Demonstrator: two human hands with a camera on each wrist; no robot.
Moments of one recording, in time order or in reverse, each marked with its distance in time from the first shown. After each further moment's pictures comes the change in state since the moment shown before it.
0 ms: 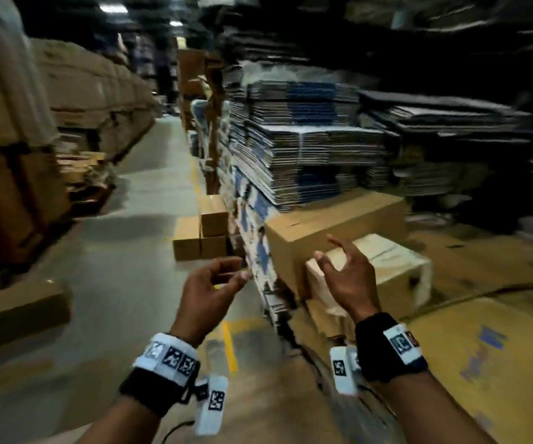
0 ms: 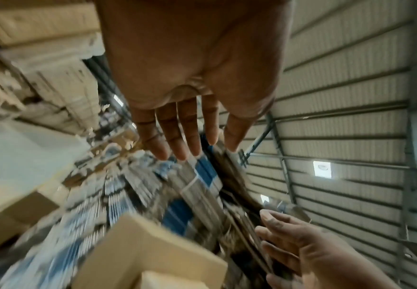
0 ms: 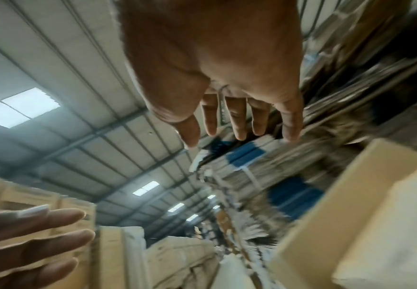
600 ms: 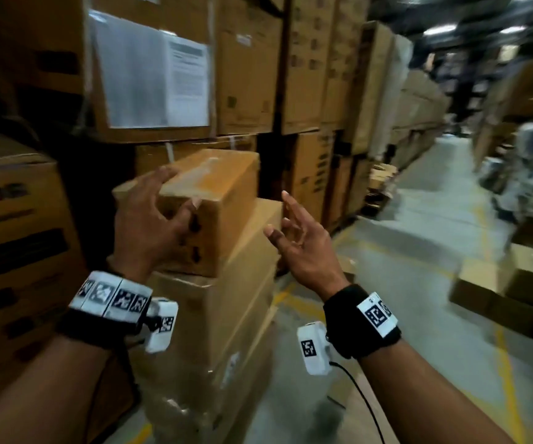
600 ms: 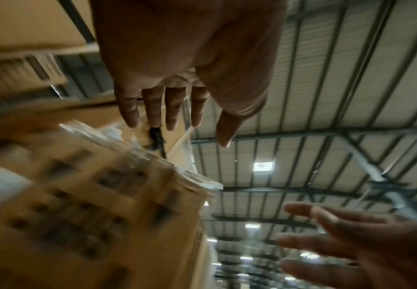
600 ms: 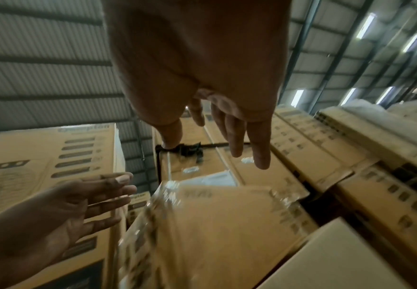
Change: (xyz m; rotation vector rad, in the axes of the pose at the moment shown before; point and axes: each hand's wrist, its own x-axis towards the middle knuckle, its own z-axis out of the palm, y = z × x) left_hand -0.403 0.114 -0.830 1.012 1.038 0.025; right_hand -0.484 -0.673 0.413 0.807 -1.058 -0.555
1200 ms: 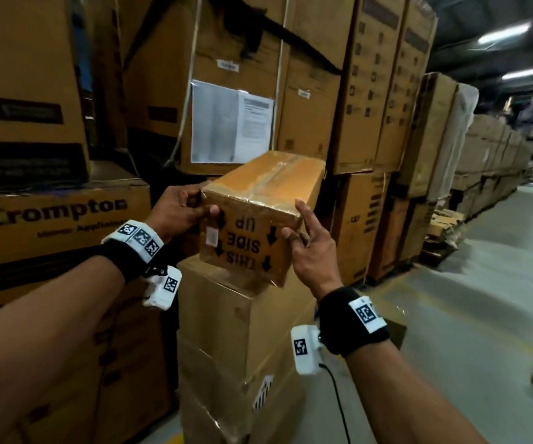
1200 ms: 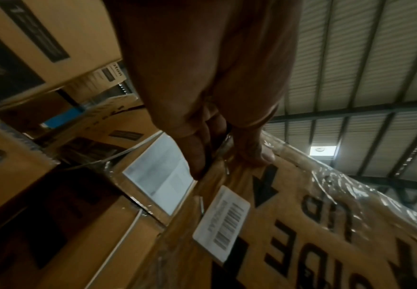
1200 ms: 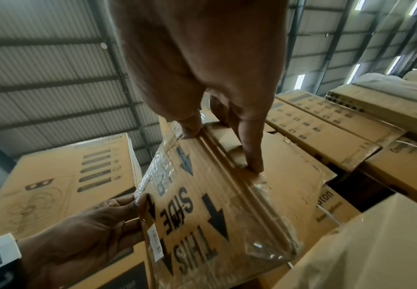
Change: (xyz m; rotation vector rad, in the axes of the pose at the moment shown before) left_hand 0.035 -0.008 -0.081 -0.397 -0.237 -0.180; right_hand 0.007 -0.060 0.039 0.208 0.003 -0.076
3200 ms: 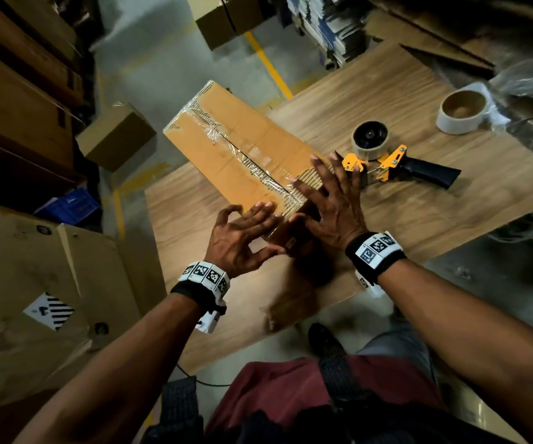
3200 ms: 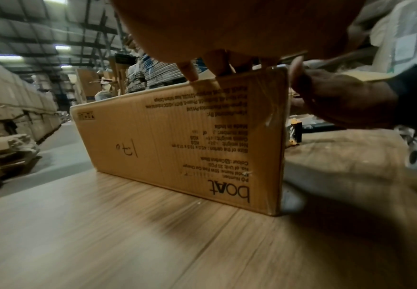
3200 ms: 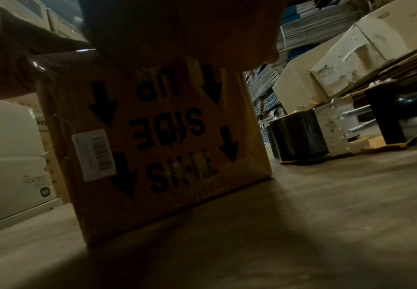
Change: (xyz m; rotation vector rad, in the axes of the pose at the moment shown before) left_hand -0.499 -0.038 0.537 0.163 -1.154 1.110; right_hand -0.686 0.167 -0.319 -1.338 0.553 0.666
